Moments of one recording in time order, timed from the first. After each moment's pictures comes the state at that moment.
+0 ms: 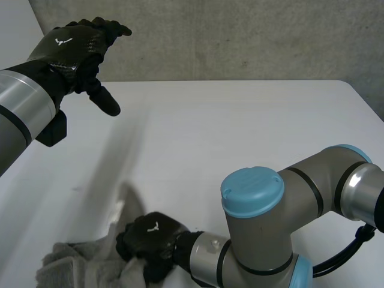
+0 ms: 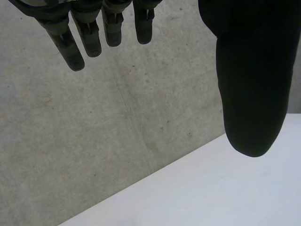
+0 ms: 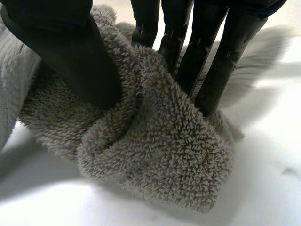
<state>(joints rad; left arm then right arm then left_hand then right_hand) 4.31 -1.60 -1.37 3.00 -1.47 3.19 2.42 -0.96 1.44 0.01 1.01 3.09 0.18 0.16 0.17 0.17 0.03 0.92 1.14 1.10 1.13 0.89</state>
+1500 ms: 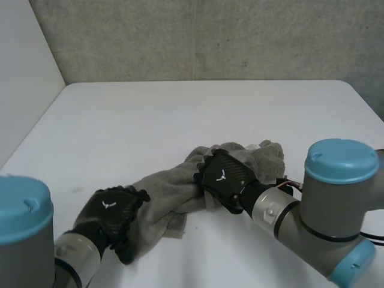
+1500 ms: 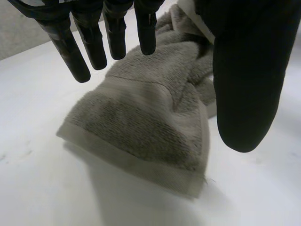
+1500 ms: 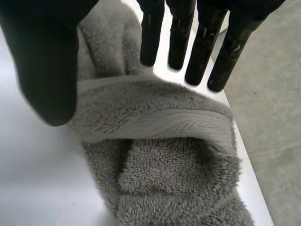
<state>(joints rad) 4.08 -1.67 -1.93 3.06 -1.73 3.18 2.13 -1.13 1.66 -0.18 1.17 2.23 0.31 0.31 0.31 0.31 0.14 0.46 0.53 0.53 0.53 0.33</state>
